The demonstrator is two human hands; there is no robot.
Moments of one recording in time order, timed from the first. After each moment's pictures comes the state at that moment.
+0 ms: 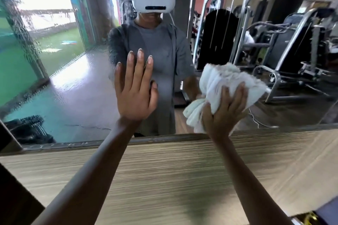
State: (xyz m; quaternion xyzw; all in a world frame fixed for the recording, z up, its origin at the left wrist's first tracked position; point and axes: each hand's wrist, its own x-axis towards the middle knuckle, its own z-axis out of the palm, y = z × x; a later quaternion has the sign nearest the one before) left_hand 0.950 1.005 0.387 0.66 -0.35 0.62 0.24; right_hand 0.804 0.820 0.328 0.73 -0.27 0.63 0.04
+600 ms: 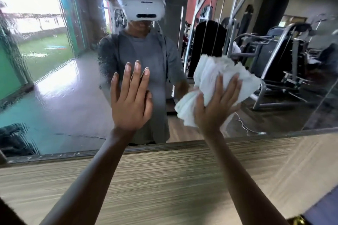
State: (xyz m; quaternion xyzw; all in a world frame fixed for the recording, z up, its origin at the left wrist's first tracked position) left_hand 0.951 1.010 0.387 0.64 -0.38 0.61 0.26; right_hand 0.816 0.838 0.387 0.70 -0.30 0.65 0.01
